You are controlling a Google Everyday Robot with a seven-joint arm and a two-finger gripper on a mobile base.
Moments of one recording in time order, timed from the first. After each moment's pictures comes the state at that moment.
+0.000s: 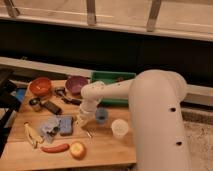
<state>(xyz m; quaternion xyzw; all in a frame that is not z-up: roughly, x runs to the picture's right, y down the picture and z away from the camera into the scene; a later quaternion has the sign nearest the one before) -0.120 0.196 0.848 -0.44 0.04 0.44 0.78</state>
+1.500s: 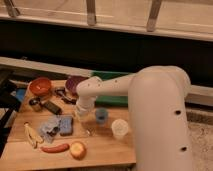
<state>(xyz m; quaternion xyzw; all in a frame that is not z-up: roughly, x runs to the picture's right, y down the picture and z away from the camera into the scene) -0.133 0.157 0.821 -0.40 0.03 0.42 0.81</state>
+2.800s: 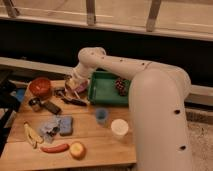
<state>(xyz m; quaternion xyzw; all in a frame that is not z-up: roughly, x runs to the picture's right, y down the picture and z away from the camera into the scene) -0.165 -0.025 0.820 -0.36 -0.12 0.45 0.81</state>
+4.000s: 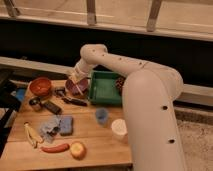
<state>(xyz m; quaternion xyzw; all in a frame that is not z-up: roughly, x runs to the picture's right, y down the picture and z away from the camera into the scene) -0.155 -0.064 0.855 -0.33 -0.12 0.47 0.81</state>
